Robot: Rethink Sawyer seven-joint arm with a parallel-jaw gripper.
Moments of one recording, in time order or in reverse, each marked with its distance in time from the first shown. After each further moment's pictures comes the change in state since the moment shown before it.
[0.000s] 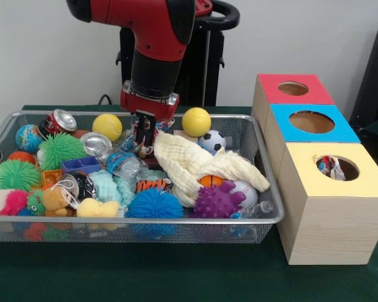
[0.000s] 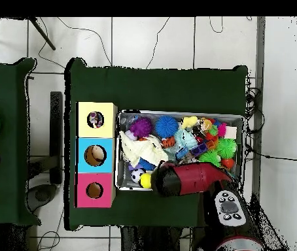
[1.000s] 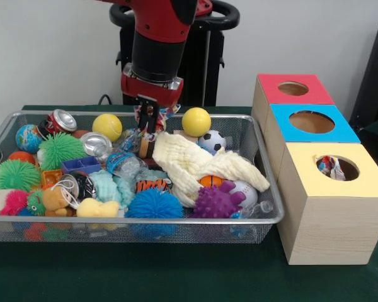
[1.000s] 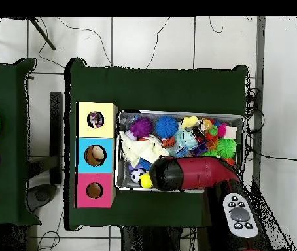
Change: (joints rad) arm -0.033 -0.082 0.054 0.000 0.065 0.125 0.000
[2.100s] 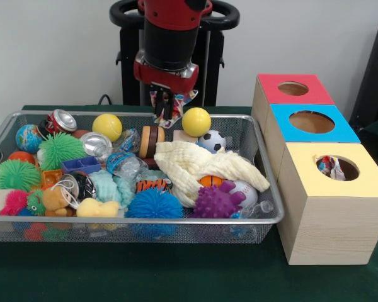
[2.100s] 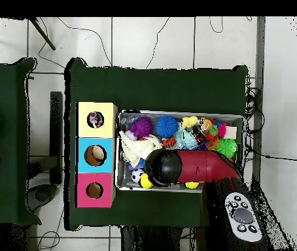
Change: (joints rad) arm -0.003 -0.042 0.042 -0.007 0.119 0.164 0.000
